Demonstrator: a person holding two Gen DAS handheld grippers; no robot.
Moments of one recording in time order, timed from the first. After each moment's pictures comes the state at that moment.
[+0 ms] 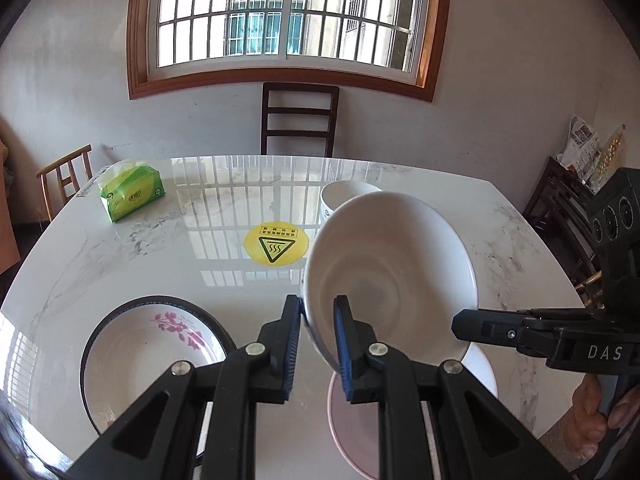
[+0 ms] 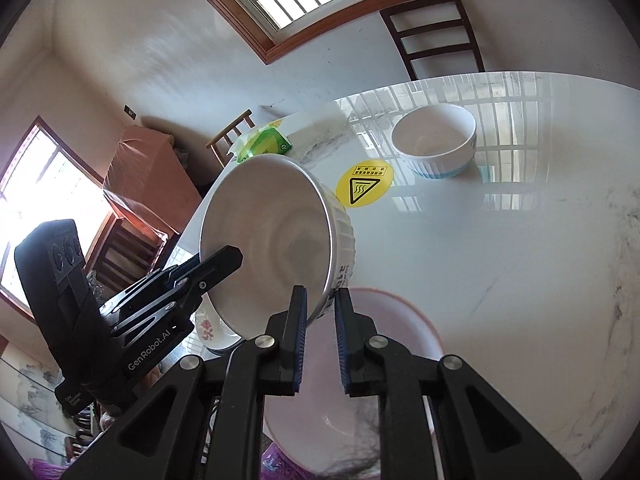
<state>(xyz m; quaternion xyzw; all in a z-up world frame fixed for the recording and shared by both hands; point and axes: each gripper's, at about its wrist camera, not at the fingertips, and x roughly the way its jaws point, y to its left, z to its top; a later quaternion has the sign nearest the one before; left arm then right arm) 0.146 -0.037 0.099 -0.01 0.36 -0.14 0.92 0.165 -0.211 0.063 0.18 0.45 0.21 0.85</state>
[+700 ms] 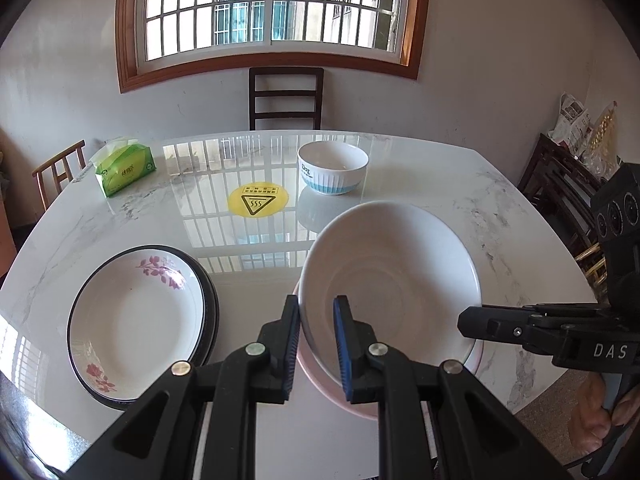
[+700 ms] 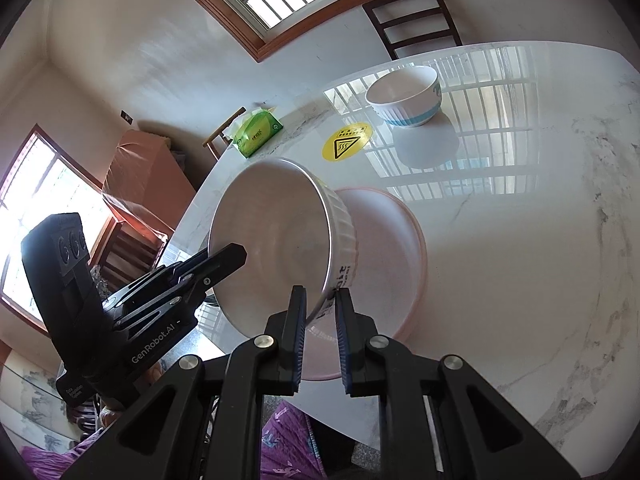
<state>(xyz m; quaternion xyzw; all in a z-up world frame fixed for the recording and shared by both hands) 0.093 -0.055 0.066 0.02 0.38 -0.15 0.91 0.096 -0.225 0.035 0.19 0.46 0.20 0.85</state>
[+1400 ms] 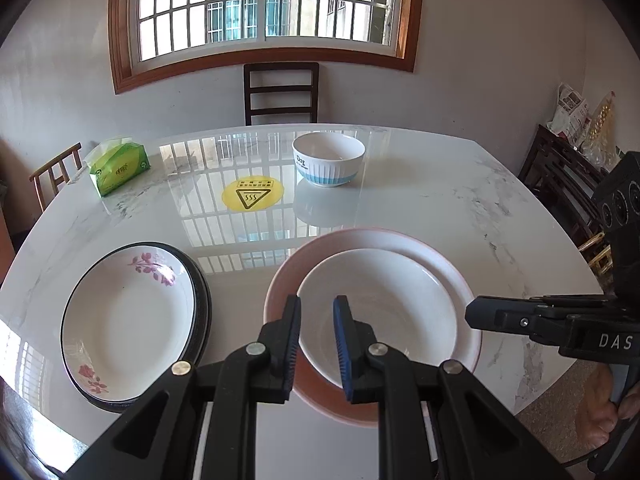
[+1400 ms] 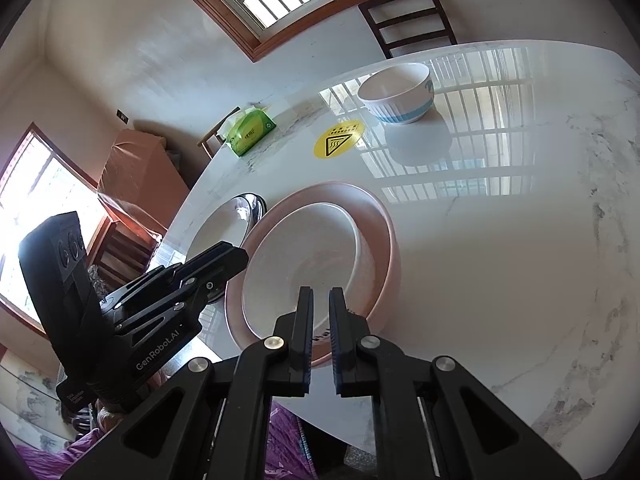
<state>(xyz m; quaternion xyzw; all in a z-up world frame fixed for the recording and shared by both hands) 0.099 -0.058 0.054 0.03 0.39 -0.15 0.91 0.095 -0.231 0.023 0.19 0.45 0.19 0.85</state>
